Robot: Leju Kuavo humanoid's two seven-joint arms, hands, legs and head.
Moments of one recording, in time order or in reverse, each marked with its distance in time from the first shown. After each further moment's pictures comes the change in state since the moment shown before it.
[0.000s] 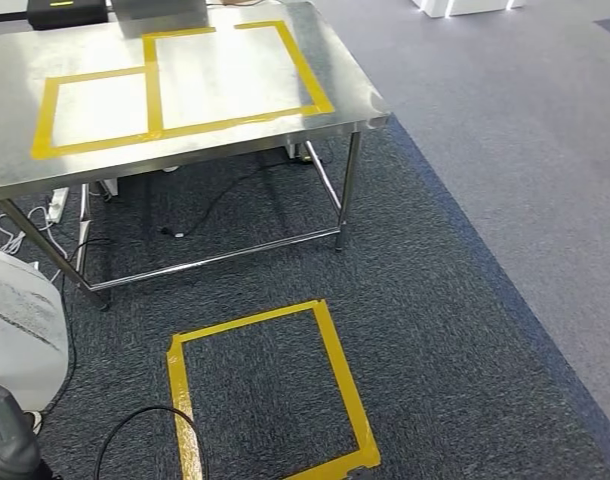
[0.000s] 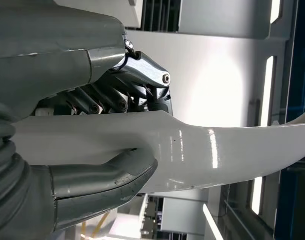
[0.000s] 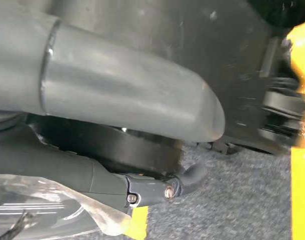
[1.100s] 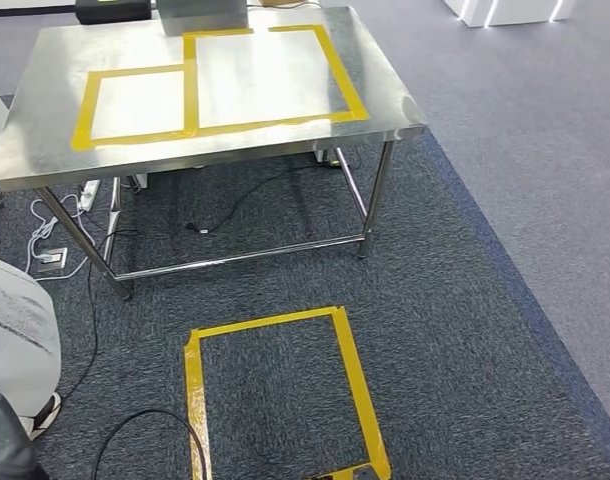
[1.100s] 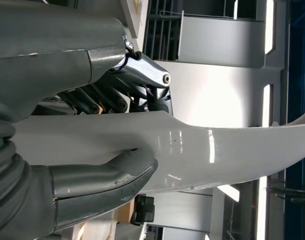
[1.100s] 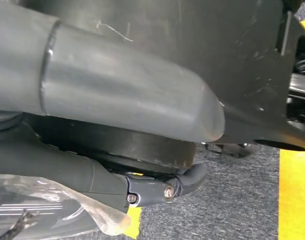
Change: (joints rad) left arm 0.008 -0.001 0.002 -0.005 0.001 0.041 0.000; right arm -0.004 0.000 -0.051 0.000 -0.015 -0.012 -0.001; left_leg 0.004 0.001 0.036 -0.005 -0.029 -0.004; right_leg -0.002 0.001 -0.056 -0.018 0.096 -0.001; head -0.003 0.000
